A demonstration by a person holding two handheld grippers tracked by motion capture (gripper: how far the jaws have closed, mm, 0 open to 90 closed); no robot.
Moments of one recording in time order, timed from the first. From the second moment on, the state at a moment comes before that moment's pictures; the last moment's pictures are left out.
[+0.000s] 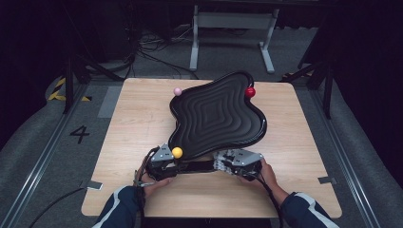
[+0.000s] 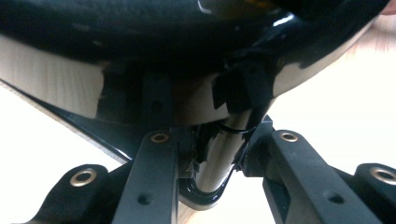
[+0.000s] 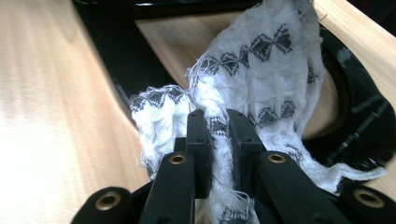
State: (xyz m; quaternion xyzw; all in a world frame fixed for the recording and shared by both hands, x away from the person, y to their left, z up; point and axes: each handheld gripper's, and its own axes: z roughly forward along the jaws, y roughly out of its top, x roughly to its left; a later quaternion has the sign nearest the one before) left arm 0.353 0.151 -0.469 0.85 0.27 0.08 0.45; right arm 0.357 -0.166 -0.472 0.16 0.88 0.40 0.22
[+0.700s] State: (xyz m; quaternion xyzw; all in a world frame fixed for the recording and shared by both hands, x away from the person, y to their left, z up) left arm 0.353 0.151 -0.470 0.85 0.27 0.08 0.45; right arm 0.386 -0.200 -0.471 0.23 0.86 0.37 0.28
